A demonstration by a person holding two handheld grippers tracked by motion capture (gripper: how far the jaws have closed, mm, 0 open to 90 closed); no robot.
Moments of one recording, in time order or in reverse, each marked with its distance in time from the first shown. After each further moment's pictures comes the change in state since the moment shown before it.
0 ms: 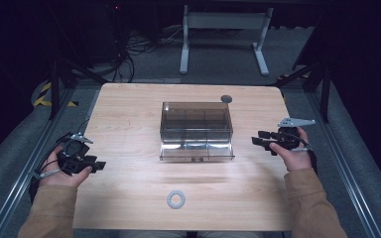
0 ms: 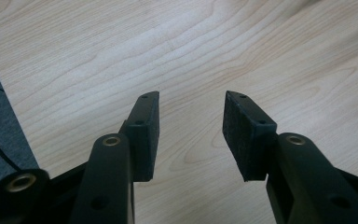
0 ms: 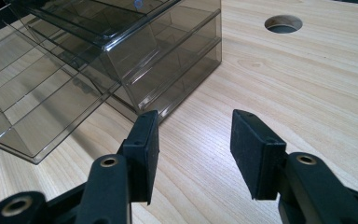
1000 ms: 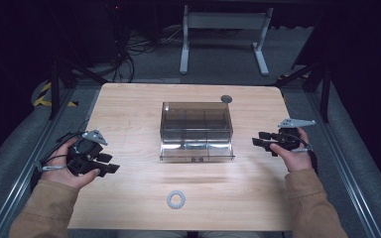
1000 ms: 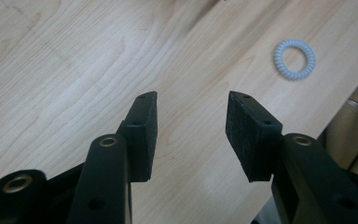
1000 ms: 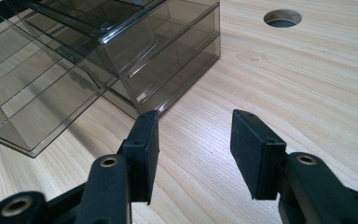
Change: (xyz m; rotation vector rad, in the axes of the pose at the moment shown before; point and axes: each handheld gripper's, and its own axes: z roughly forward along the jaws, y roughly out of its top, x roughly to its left) left arm -0.048 0.030 -0.035 0.032 -0.151 0.299; right arm -0.001 -0.002 0.000 0.014 -0.003 0.004
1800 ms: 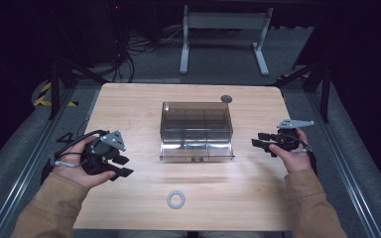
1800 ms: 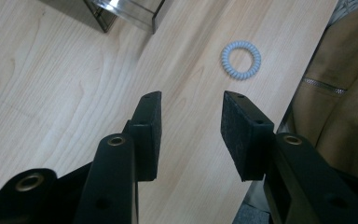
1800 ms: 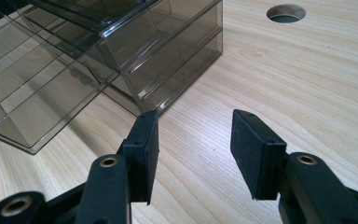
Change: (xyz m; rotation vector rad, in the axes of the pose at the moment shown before) left arm -0.038 0.039 -0.007 0.044 -0.064 0.235; right arm 0.002 -0.002 0.002 0.011 0.003 0.003
